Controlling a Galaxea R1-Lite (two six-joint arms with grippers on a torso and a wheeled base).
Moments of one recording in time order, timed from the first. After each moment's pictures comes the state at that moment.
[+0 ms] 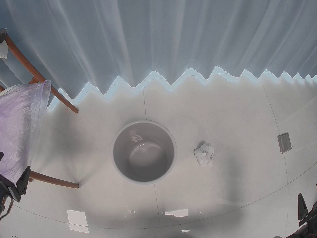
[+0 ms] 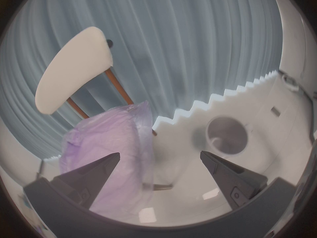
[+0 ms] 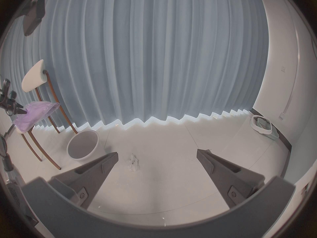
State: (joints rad) left arm 0.07 0.63 -0.31 -0.17 0.04 0.30; right arm 0.00 0.02 -0.02 0.00 -0.04 0.00
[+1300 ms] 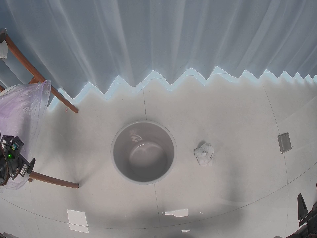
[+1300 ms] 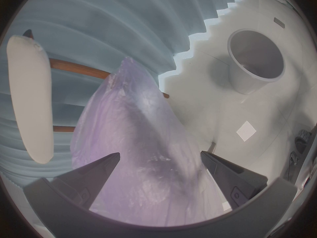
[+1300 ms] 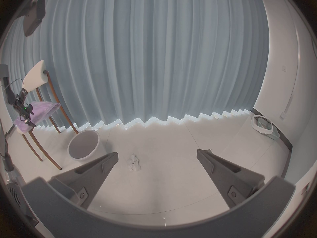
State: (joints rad) left arm 0.25 1.25 -0.42 -0.41 0.17 0.87; right arm 0.00 0.02 -0.02 0.00 -0.03 0.00
